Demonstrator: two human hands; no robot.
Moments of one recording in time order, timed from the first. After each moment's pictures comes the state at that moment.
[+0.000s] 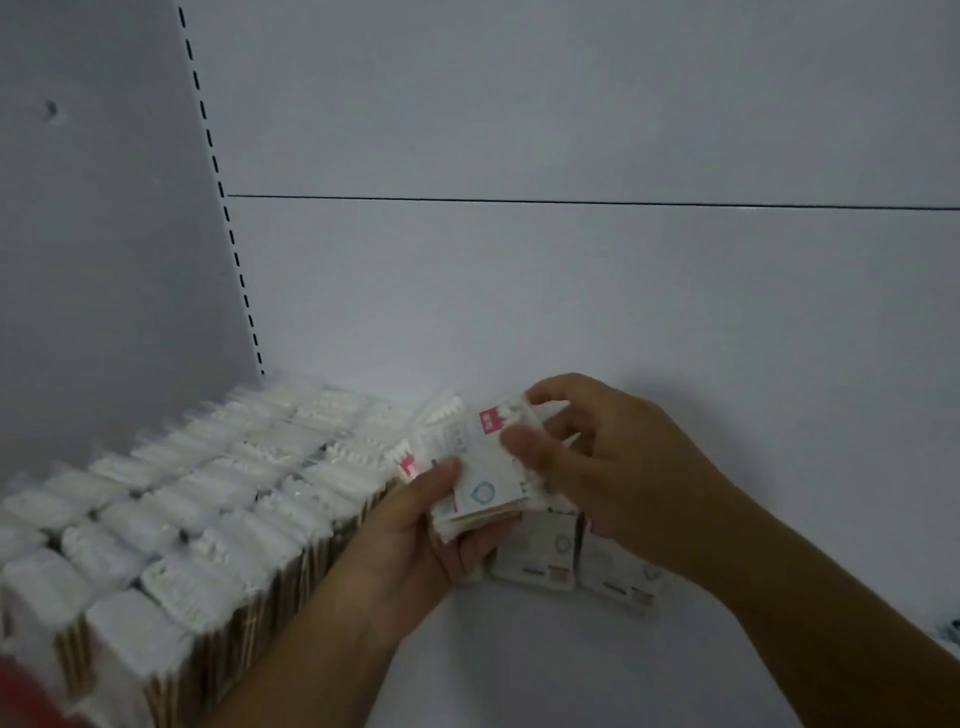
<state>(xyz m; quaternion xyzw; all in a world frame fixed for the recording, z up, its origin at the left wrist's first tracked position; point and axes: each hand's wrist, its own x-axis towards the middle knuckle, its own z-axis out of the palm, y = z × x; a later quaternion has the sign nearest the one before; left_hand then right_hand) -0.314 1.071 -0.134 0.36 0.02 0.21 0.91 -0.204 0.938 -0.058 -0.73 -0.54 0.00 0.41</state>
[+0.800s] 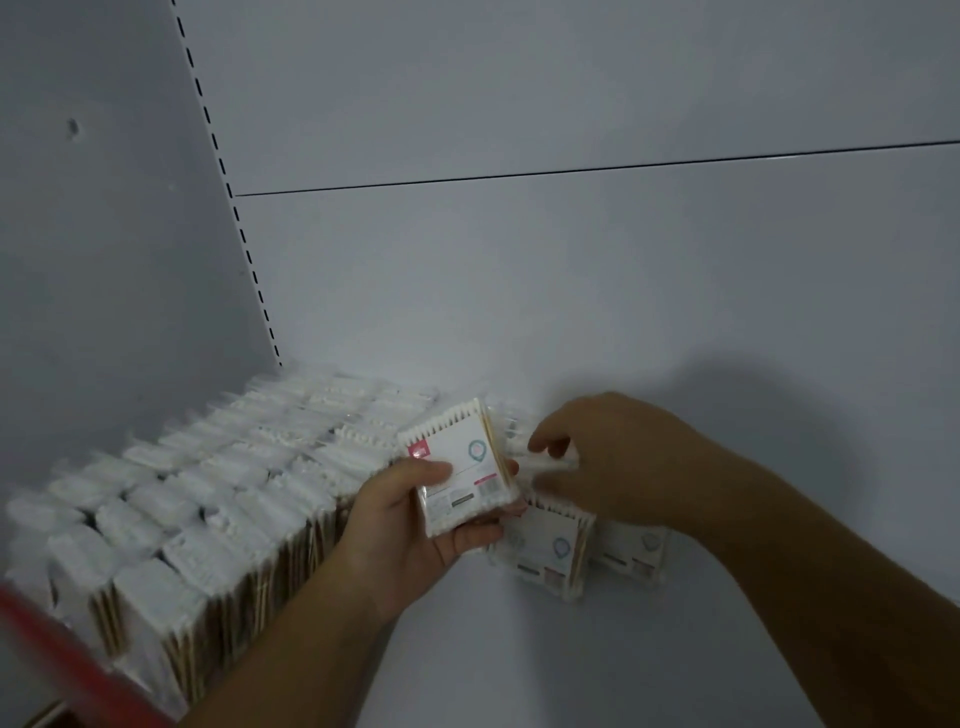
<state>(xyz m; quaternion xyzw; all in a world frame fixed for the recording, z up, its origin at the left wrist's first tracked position) -0.318 1.072 -0.139 0.46 0.04 0.20 0.86 -0.178 0.944 -0.072 -0.80 -0.59 -0.05 0.14</state>
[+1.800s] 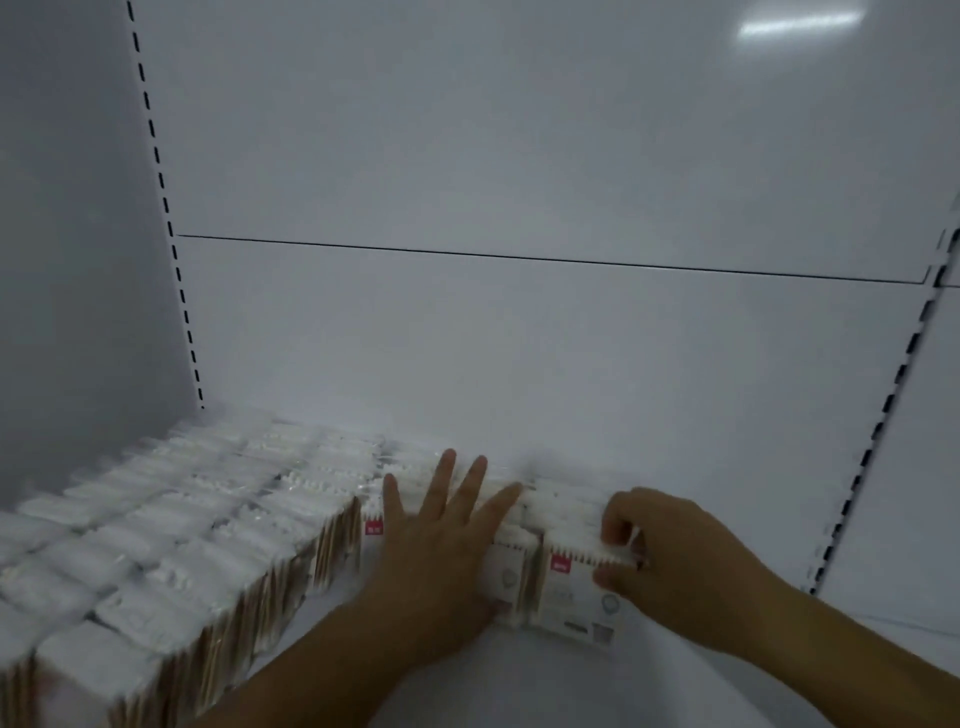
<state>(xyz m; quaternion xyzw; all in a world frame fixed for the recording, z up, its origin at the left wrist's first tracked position) -0.287 1.059 -0.152 0.98 0.12 0.17 -0.03 -0.178 0.854 -0.095 -0.87 -0.46 -0.07 0.13</state>
